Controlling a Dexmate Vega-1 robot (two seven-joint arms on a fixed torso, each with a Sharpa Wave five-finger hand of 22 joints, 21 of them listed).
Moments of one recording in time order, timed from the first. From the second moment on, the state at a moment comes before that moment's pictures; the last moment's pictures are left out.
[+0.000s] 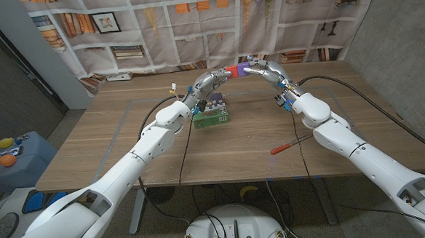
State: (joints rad) left arm 0.70 0.42 0.54 -1.49 -0.63 -0.11 -0.12; left_hand 0.80 -0.11 0.69 -0.18 0.19 0.79 0.06 0.40 0.19 0.12 -0.05 0.22 0.17 -0.01 0.04 0.19 0.17 0.02 0.07 0.20 0.17; right arm -0.76 -0.58 -0.48 -1.48 0.32 0.38 0.05; right_hand 0.86 -0.05 0.43 -0.16 0.18 0.70 -0.08 0.73 0.30 0.18 -0.05 0.22 0.20 -0.01 0.06 0.30 0.28 0.29 0.04 0.19 0.16
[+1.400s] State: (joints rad) left arm 0.73 0.49 0.52 -1.59 -0.61 -0.07 -0.08; left_hand 0.83 -0.11 0.67 -0.18 0.20 0.80 0.07 0.40 0.19 0.12 -0.05 0.20 0.17 -0.01 0.04 0.18 0.17 0.02 0.07 0.19 0.17; right arm -0.79 -0.62 -0.45 -1.53 0.32 0.35 0.02; right_hand 0.86 -0.05 0.43 -0.17 0.18 0.70 -0.08 0.73 0.29 0.18 -0.05 0.22 0.20 0.00 0.05 0.30 0.28 0.29 0.04 0.19 0.16
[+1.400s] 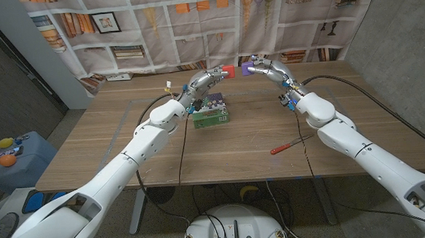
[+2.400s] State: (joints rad) left arm 0.80 0.60 0.48 -1.75 -0.57 -0.01 0.00; left_hand 0.84 -0.10 0.66 -0.18 0.20 0.79 0.07 0.40 0.19 0.12 -0.05 0.20 0.17 -0.02 0.05 0.18 0.17 0.02 0.07 0.19 0.17; right arm -0.83 -0.78 -0.41 -1.71 0.23 0.15 -0.02; right_hand 0.87 -0.06 0.42 -0.17 0.18 0.70 -0.08 0.75 0.28 0.18 -0.05 0.22 0.20 0.00 0.05 0.30 0.28 0.29 0.04 0.19 0.16
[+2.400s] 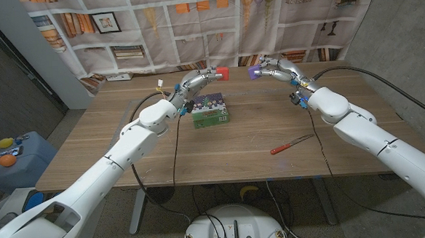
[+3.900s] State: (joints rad) left arm 0.83 0.70 0.46 -1.86 -0.46 0.07 0.08; left_hand 0.84 -0.10 0.63 -0.18 0.19 0.81 0.08 0.40 0.19 0.13 -0.06 0.20 0.17 -0.02 0.05 0.18 0.17 0.01 0.06 0.18 0.17; right arm -0.71 -0.97 -0.53 -1.92 -0.07 -0.28 0.12; right_hand 0.87 -0.06 0.41 -0.17 0.18 0.70 -0.08 0.77 0.28 0.18 -0.05 0.22 0.20 0.00 0.05 0.30 0.29 0.29 0.04 0.19 0.16
